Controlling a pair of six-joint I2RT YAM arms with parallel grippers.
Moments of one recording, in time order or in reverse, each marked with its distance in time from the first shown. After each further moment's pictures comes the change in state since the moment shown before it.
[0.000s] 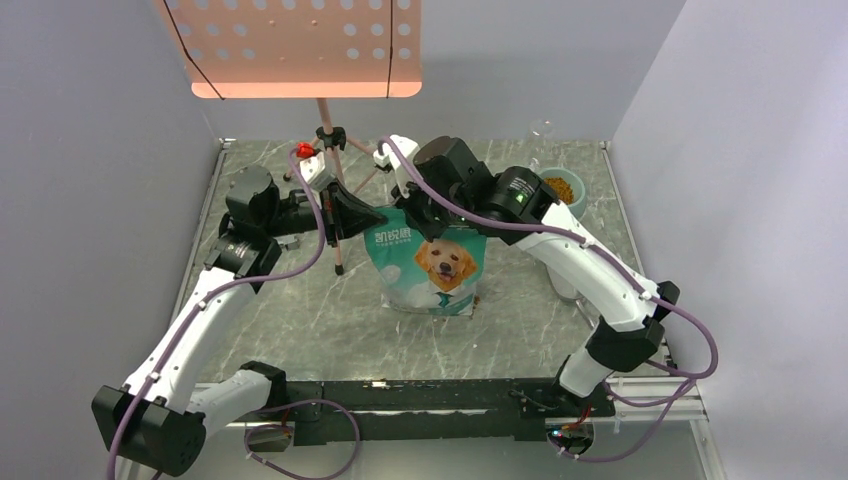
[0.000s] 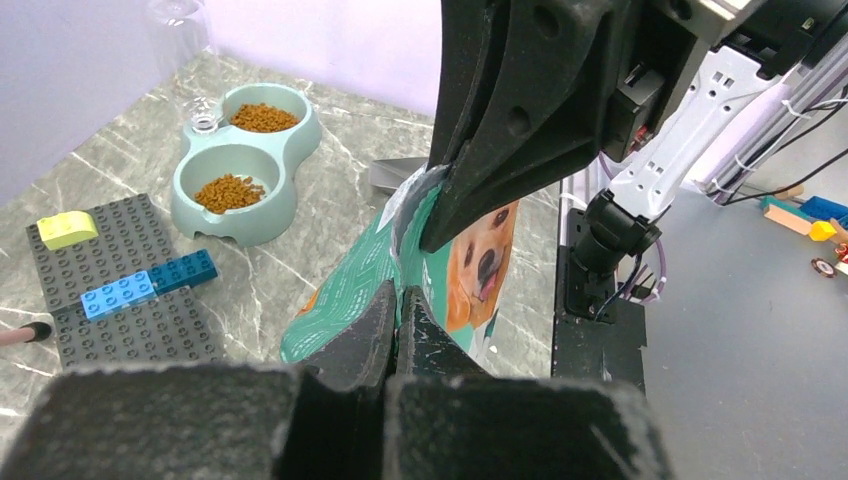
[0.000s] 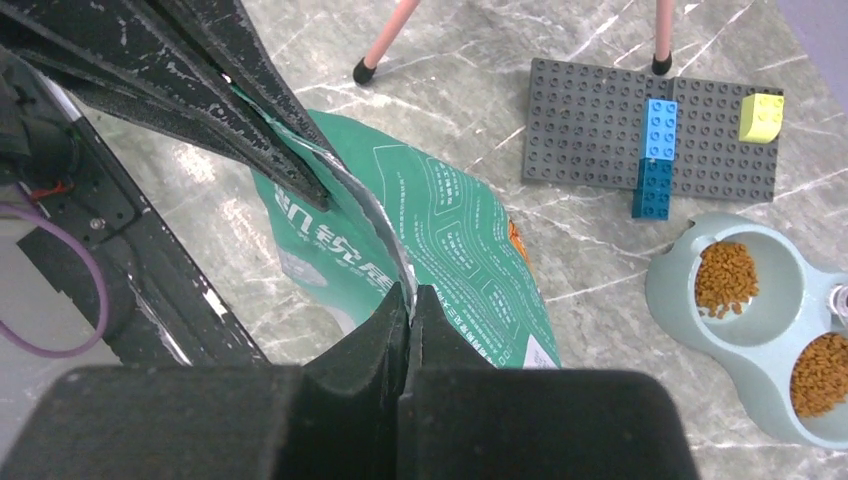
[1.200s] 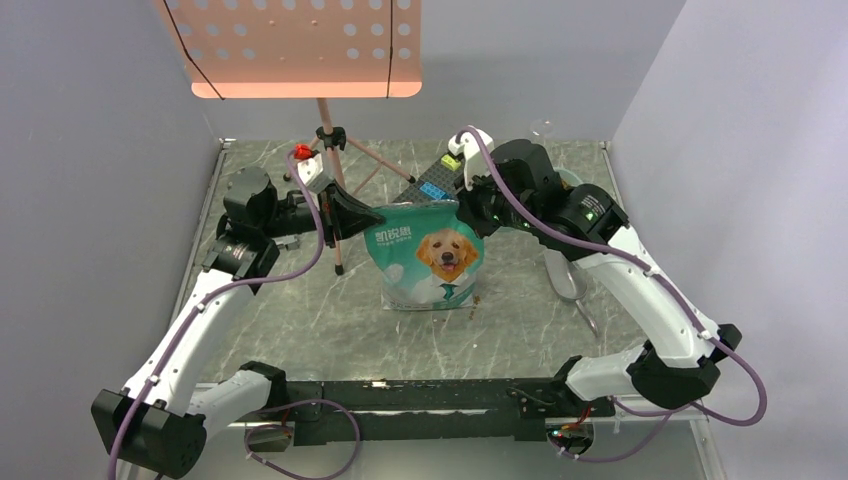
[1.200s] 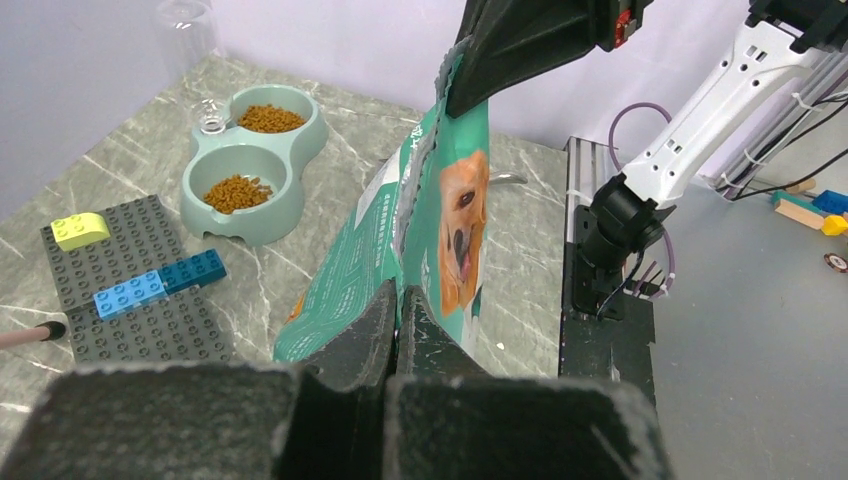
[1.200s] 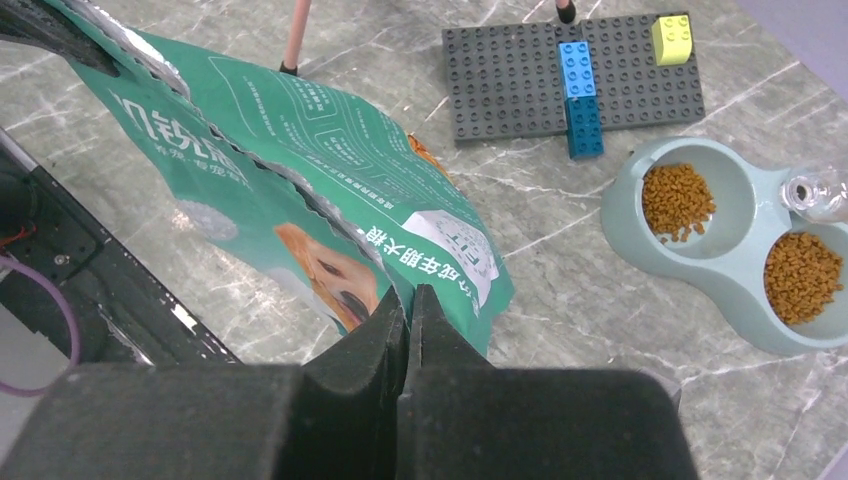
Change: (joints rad) left arm 0.013 -0.014 -0.003 -0.020 -0.005 0.034; right arm -0.189 -0.288 -0.291 0.102 -0.020 0.039
